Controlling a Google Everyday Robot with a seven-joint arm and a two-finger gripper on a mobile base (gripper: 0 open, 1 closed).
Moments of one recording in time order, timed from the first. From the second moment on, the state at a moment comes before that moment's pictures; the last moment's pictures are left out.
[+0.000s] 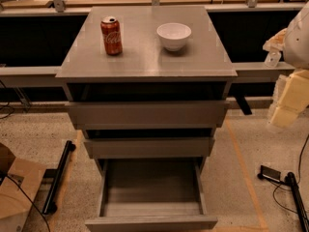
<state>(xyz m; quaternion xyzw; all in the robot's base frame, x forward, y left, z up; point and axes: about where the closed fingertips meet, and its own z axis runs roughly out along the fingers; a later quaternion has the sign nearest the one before) 0.438 -0.217 0.976 -0.60 0.78 -0.03 0.16</state>
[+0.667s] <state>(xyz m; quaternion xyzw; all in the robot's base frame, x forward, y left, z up) 0.441 -0.215 0.958 -0.61 0.78 -0.03 0.15</state>
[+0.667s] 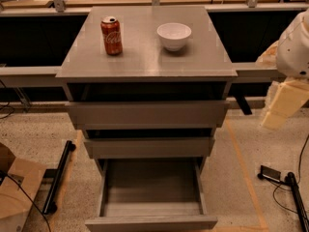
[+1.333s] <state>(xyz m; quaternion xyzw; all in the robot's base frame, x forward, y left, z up) 0.456 -0.214 0.888 -0.62 0.77 0.01 0.14</state>
